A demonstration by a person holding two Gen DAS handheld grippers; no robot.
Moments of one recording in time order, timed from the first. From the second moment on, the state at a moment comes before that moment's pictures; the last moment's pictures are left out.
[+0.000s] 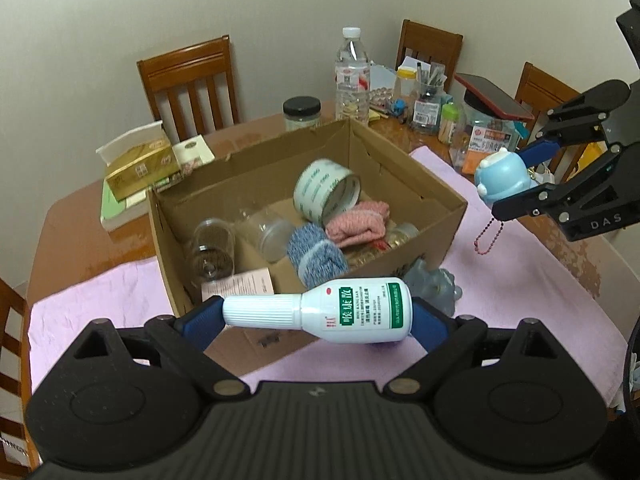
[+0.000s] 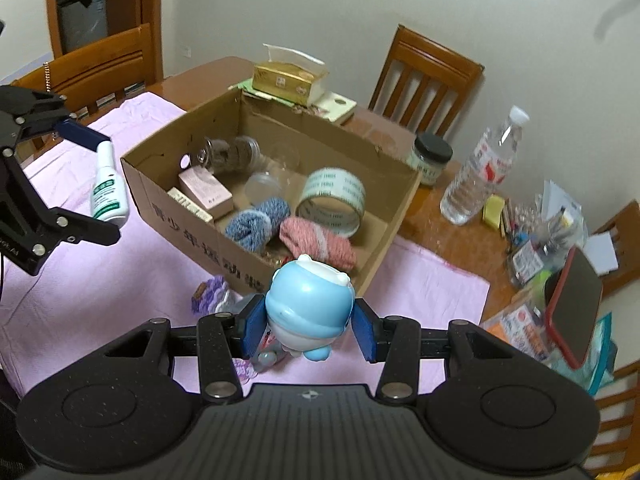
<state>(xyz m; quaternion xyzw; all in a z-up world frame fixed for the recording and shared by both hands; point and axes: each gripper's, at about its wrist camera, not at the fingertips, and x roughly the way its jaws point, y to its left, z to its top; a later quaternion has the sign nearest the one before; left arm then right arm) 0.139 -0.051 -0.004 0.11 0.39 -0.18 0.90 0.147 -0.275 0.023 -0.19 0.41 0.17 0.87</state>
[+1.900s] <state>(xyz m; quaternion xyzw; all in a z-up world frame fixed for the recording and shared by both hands) 0.156 -0.022 -0.018 0.09 0.41 -0.13 0.90 0.244 -0.194 0.041 -0.22 0.37 0.28 0.86</state>
